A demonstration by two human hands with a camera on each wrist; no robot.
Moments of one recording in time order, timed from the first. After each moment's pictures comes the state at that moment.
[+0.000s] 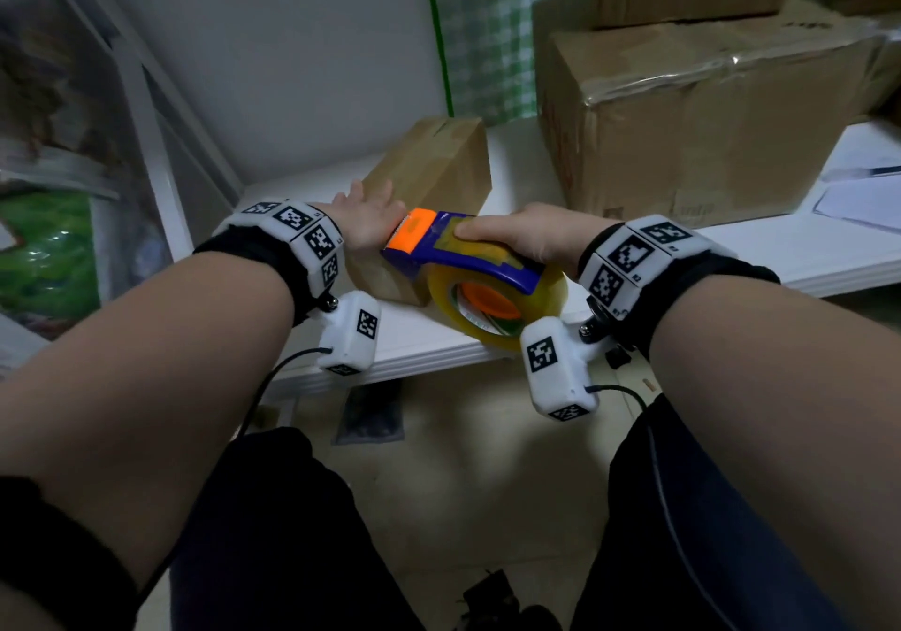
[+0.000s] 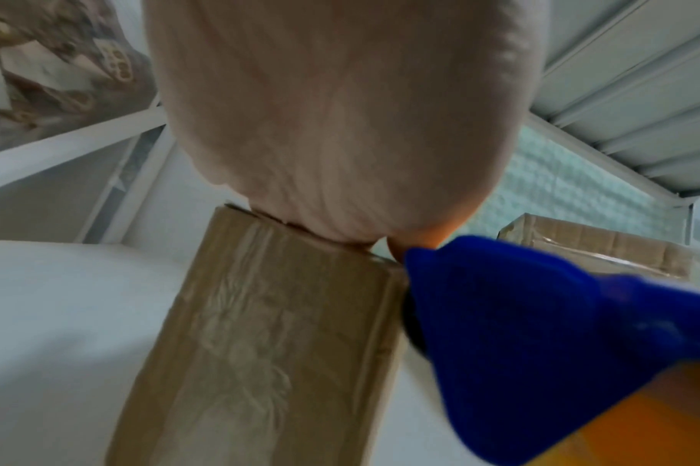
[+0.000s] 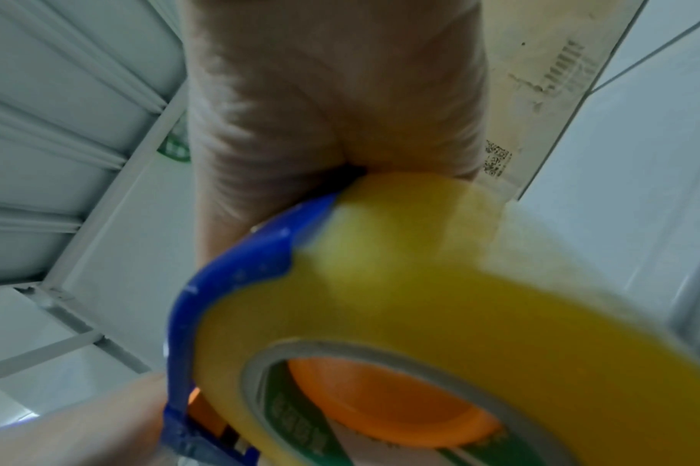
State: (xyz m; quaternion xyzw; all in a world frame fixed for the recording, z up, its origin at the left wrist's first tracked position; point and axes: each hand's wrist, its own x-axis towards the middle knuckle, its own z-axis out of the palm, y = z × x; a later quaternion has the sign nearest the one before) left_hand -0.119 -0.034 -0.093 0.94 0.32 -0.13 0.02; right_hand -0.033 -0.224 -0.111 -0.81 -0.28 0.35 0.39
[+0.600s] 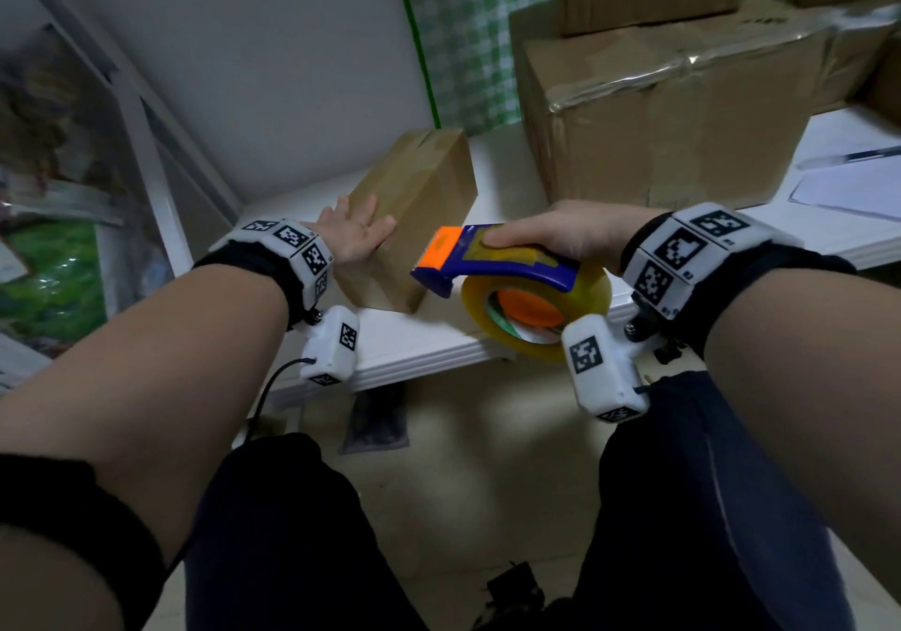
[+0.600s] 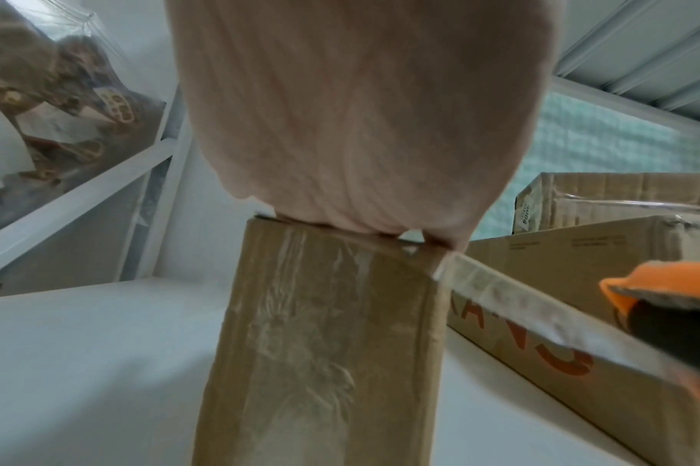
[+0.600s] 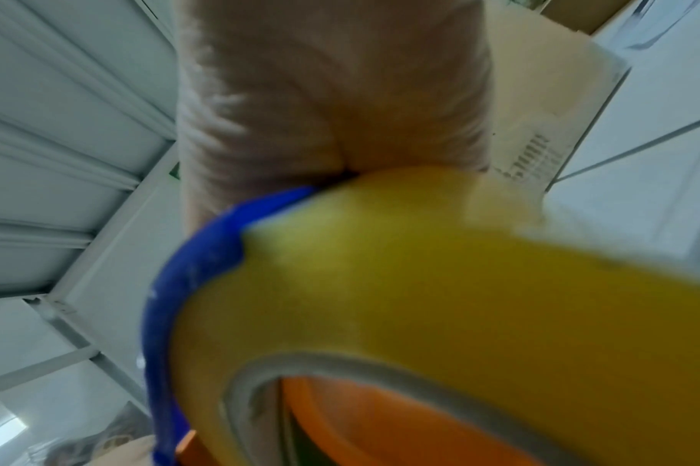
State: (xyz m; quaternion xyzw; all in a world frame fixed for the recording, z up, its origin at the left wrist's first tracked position) left_hand -0.123 -0.039 -0.090 0.92 0.34 -0.17 0.02; right_hand -0.020 -0.278 -0.098 -0.79 -0.29 0.38 0.38
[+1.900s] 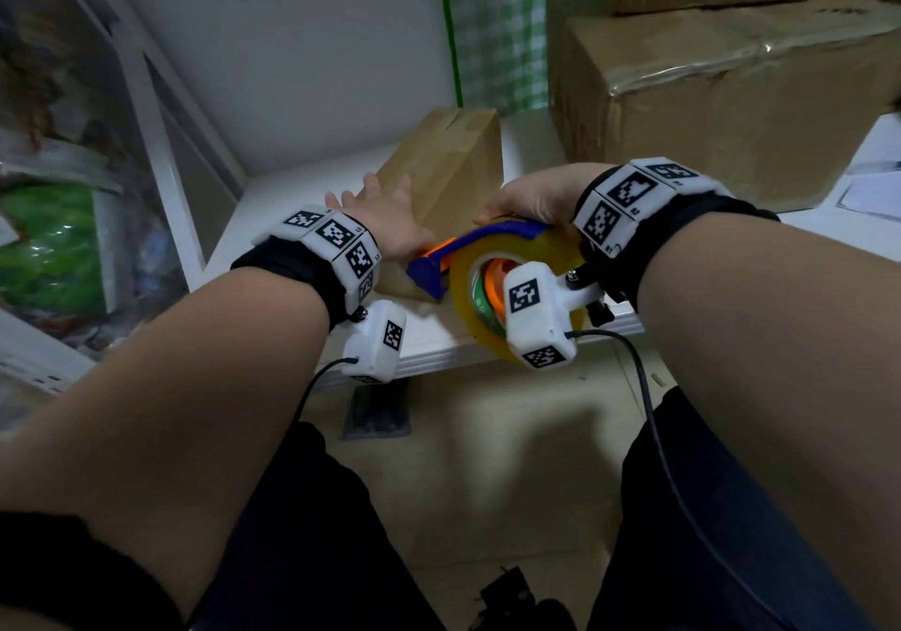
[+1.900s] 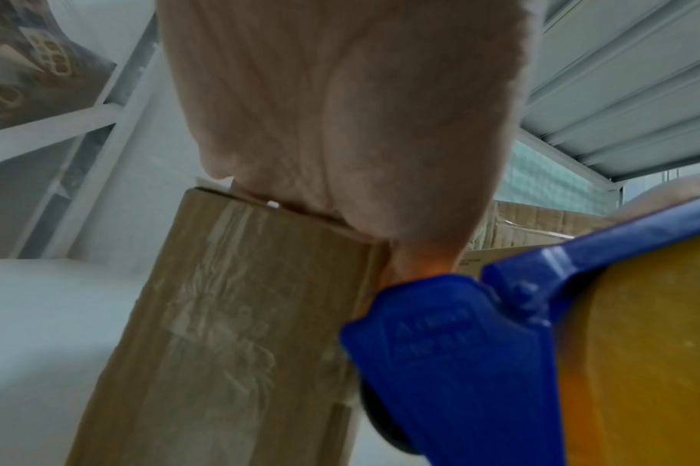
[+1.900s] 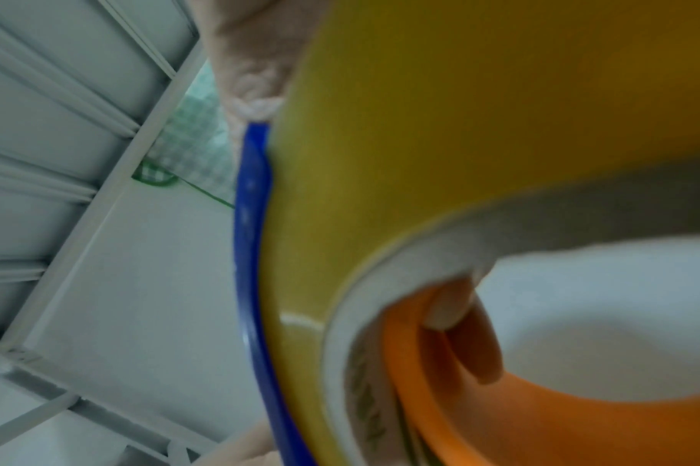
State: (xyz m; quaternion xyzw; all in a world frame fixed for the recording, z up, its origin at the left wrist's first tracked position) left_hand -0.116 -0.047 -0.101 0.93 0.35 -0.11 -0.03; right_hand -0.045 -0.205 -0.072 -0.79 -0.23 0.46 0.34
